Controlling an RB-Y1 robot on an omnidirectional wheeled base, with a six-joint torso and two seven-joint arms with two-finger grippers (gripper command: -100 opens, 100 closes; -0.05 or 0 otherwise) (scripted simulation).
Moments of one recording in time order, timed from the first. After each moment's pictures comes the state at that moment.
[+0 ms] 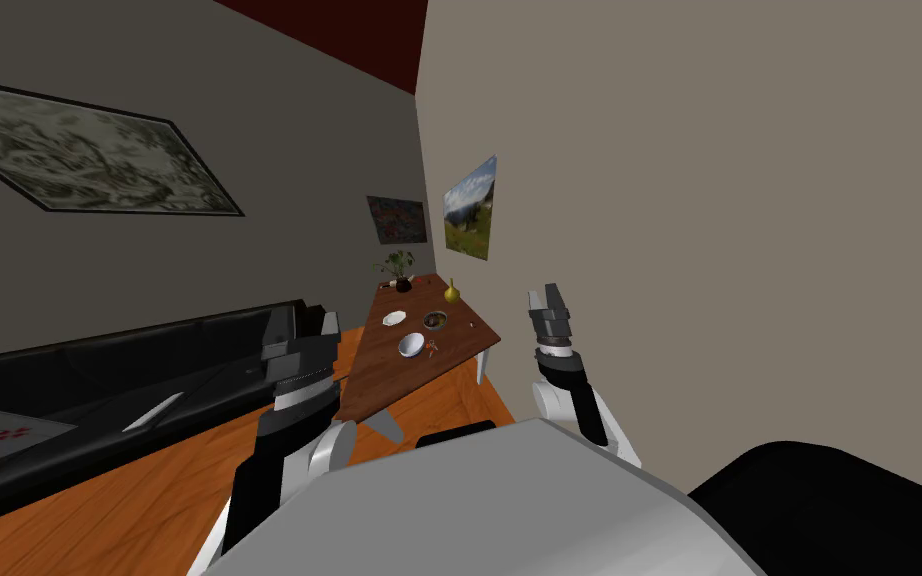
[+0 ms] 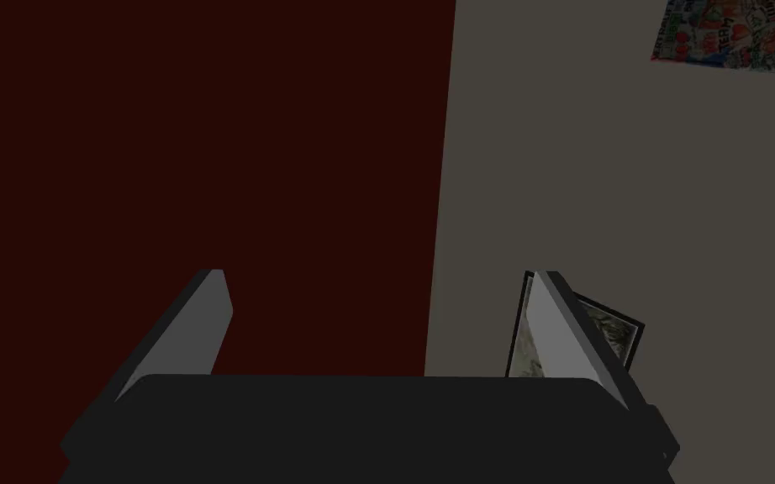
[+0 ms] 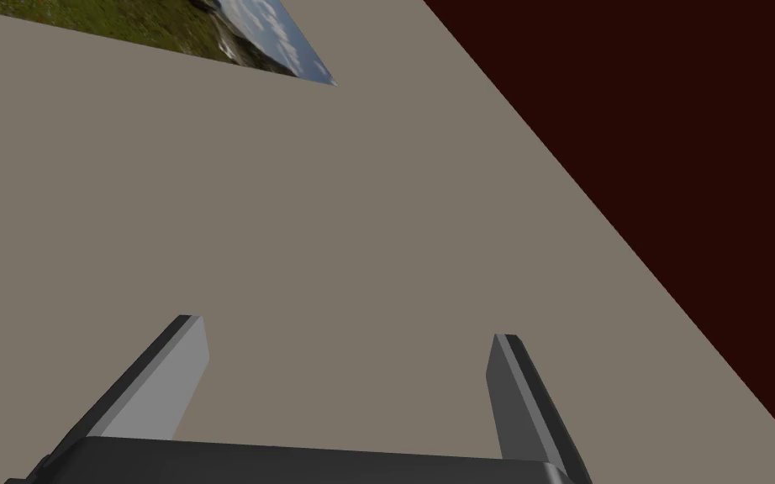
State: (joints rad) left arm 0.48 0.00 0.04 -2.33 0.07 -0.53 -0.10; right arm 0.48 -0.03 -0.06 -2.32 0.06 -0.57 0.07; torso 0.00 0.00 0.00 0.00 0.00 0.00
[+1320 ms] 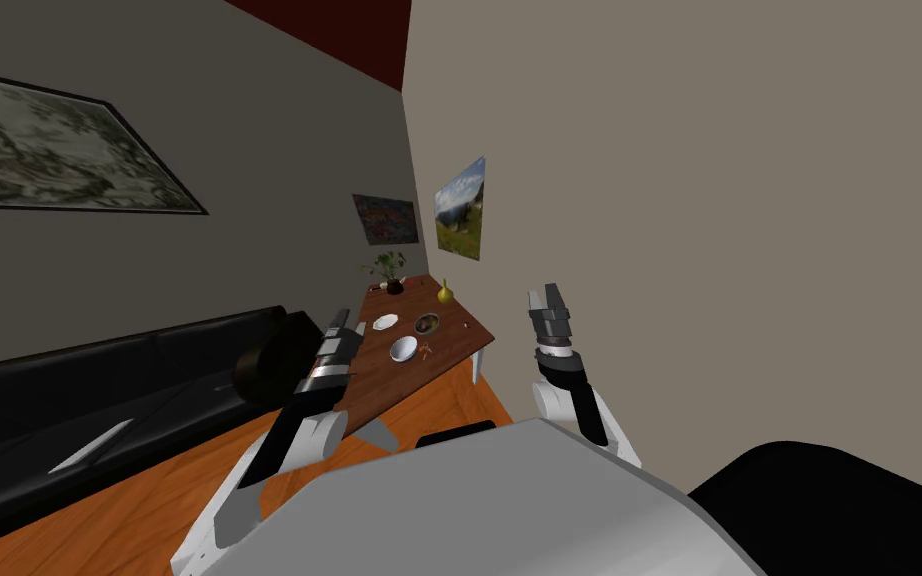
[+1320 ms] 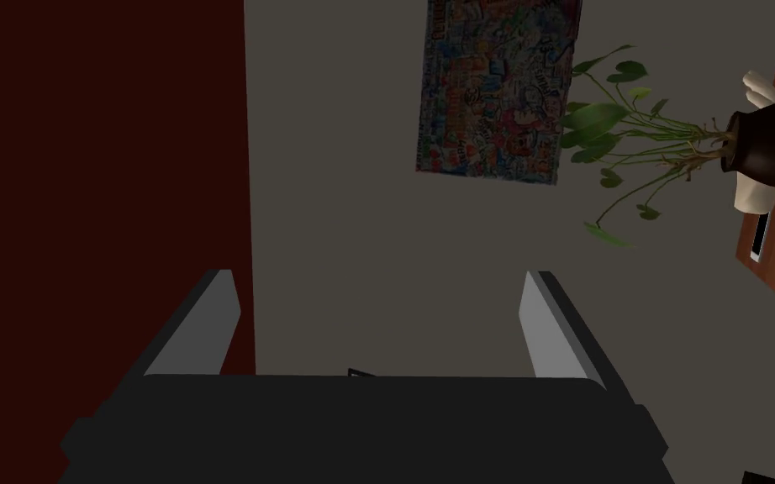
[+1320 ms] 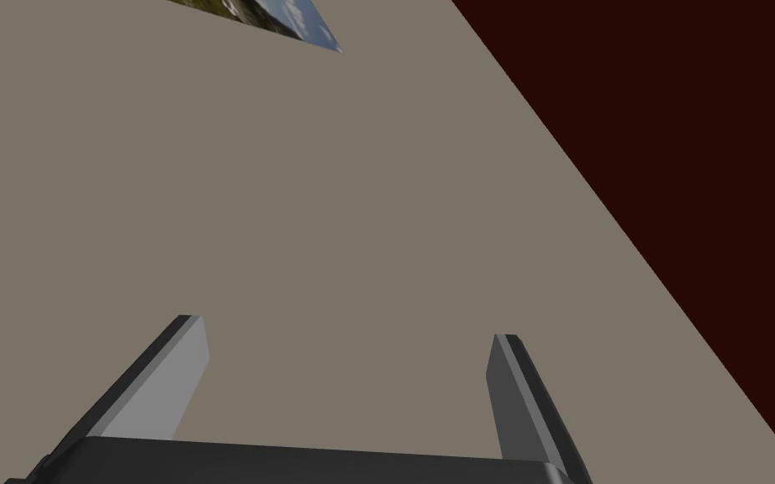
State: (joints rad) left arm 0.35 0.24 0.08 -2.14 0.11 -0.19 0.05; right arm 0.48 -0.03 -0.06 -2.32 0.06 -0.57 0.07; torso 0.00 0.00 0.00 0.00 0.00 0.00
